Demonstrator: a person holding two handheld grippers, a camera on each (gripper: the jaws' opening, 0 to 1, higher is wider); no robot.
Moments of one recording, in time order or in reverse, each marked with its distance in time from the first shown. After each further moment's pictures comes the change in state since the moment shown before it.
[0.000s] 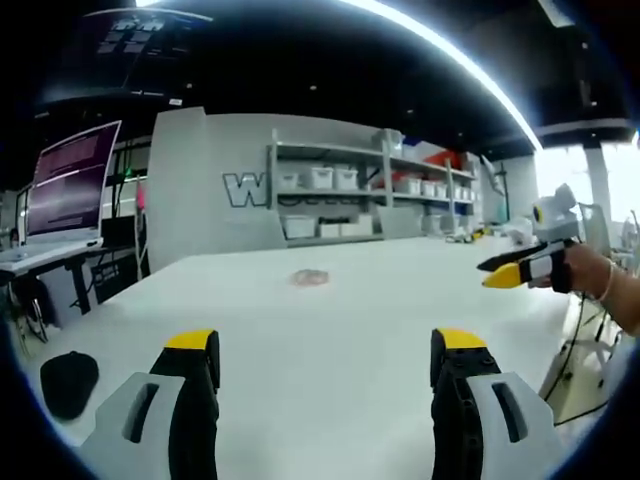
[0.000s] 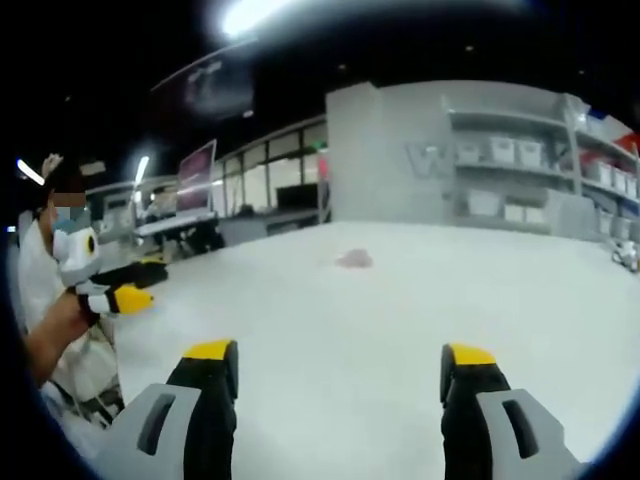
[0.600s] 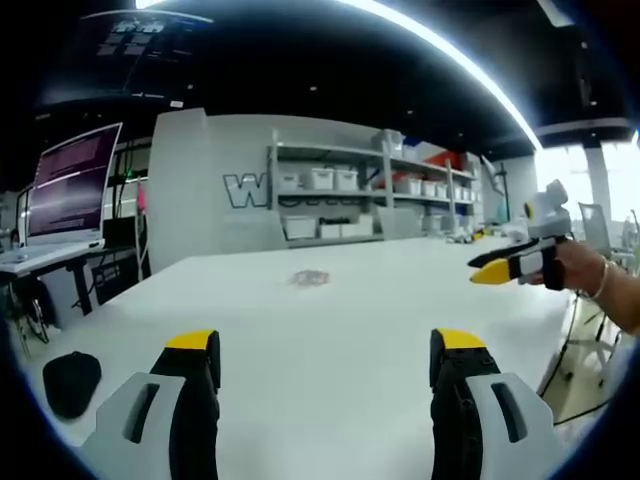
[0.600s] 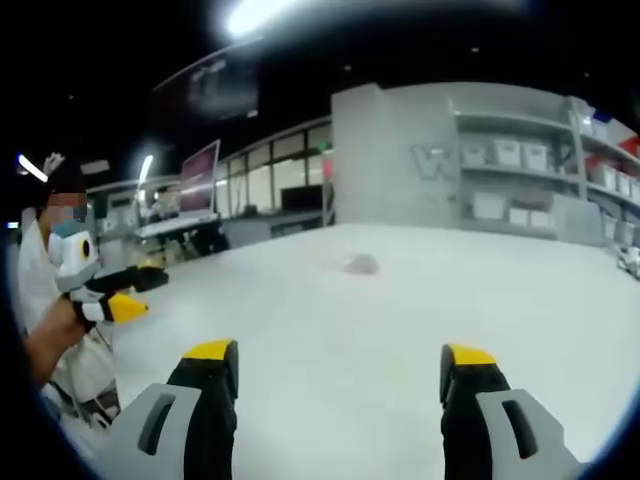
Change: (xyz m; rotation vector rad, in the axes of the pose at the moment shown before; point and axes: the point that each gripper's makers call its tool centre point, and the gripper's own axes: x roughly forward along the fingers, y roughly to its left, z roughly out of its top) left arm -0.004 0.000 0.001 0.003 -0.001 0.002; right arm 0.015 0.005 0.010 -0.010 -0.007 0.014
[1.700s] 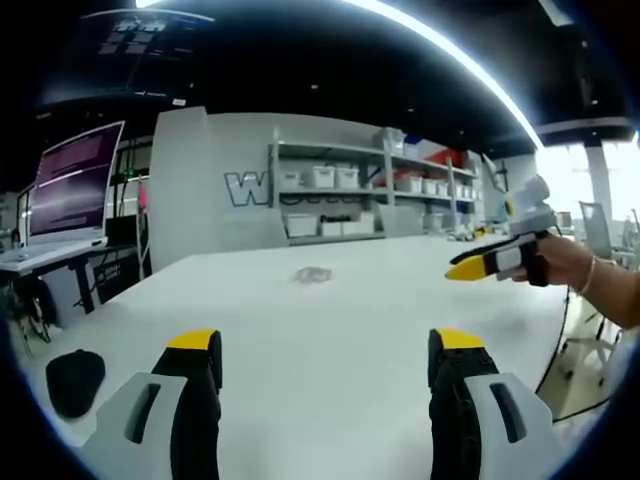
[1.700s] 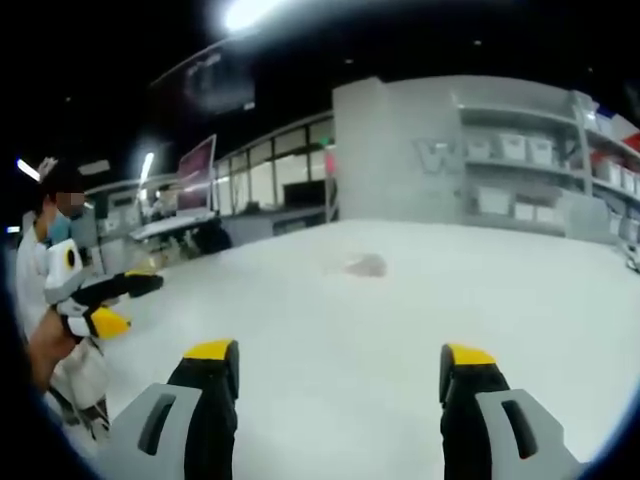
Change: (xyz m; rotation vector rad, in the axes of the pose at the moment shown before) left arm -0.002 0.005 -0.003 0.002 0.011 0.004; right arm 0.037 0.002 0.006 0.011 0.023 0.017
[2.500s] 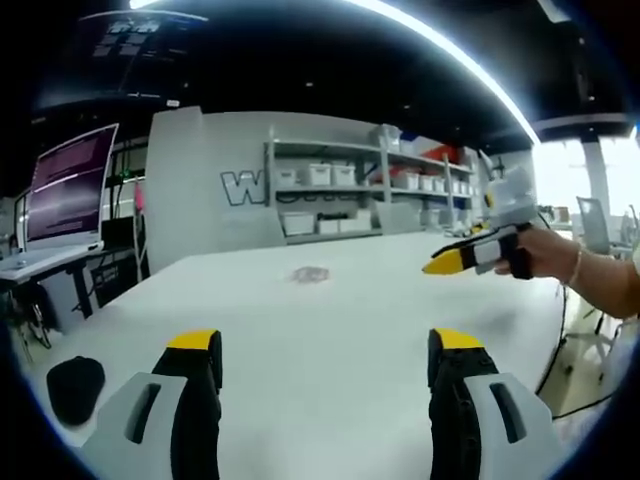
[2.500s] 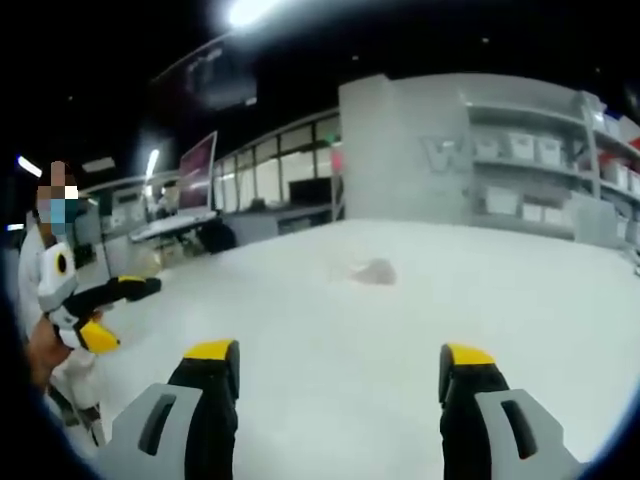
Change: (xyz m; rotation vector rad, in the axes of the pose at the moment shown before) left arm 0.004 -0.003 0.001 0.015 0.013 -0.016; right arm 0.031 -0.002 0.015 -0.012 0.015 0.029
